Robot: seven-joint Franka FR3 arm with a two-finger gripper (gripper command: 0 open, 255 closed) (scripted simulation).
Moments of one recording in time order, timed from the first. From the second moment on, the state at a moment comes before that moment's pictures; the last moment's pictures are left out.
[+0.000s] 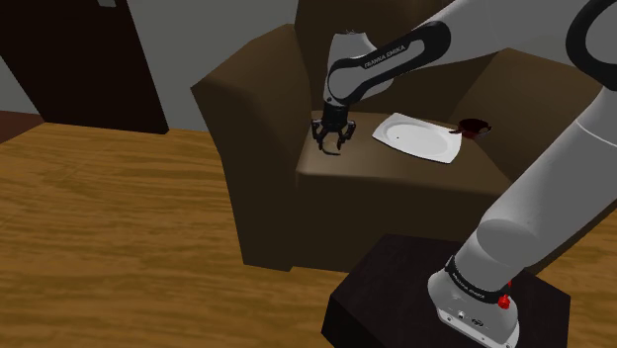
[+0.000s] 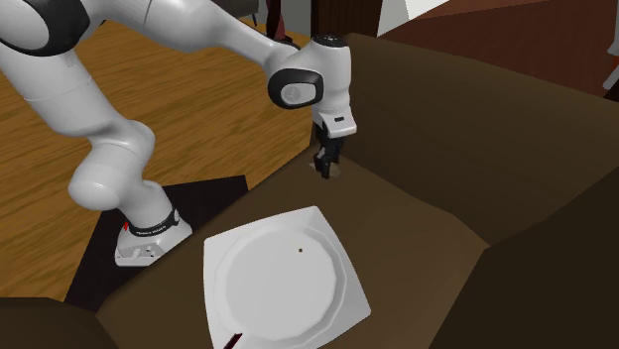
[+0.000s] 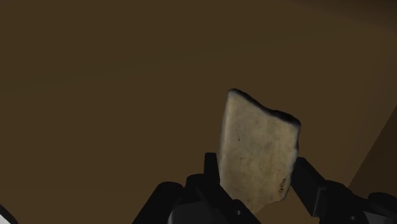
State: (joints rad) arm -0.16 -0.08 0.12 -2.27 0.00 2.24 0.66
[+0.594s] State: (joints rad) arm -0.16 -0.10 0.12 -2.24 0.00 2.20 0.66
